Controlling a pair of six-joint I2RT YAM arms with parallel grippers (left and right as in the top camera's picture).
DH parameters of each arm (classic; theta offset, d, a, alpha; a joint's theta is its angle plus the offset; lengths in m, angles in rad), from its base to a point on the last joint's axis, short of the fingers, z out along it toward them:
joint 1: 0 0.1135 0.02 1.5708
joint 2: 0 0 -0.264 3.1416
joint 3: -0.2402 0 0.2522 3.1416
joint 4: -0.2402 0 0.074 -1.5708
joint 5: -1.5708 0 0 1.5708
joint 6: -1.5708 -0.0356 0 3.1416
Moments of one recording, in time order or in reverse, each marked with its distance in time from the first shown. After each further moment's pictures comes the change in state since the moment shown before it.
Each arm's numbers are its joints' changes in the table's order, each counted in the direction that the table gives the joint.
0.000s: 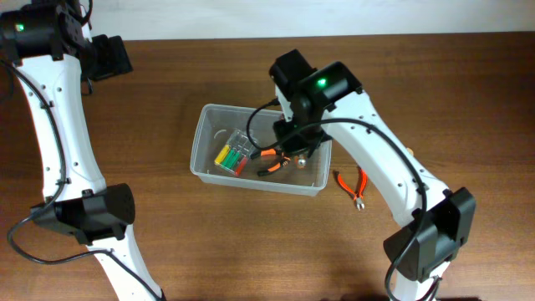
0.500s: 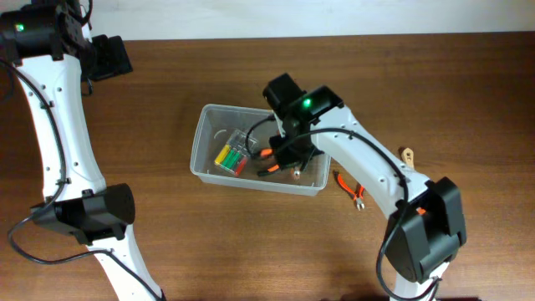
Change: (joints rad) left arm 0.000 0.000 0.000 0.000 0.000 0.000; right arm 0.014 0.002 0.294 0.251 -0.019 0.030
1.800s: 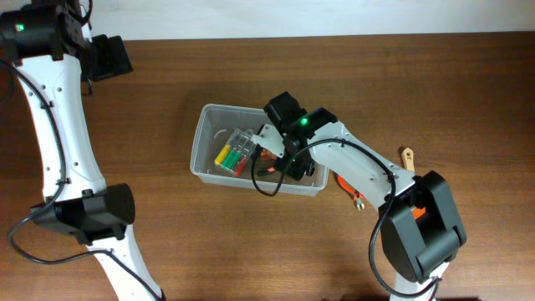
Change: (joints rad) left arm 0.000 0.000 0.000 0.000 0.000 0.000; right arm 0.001 0.000 0.180 0.253 -0.057 0.709
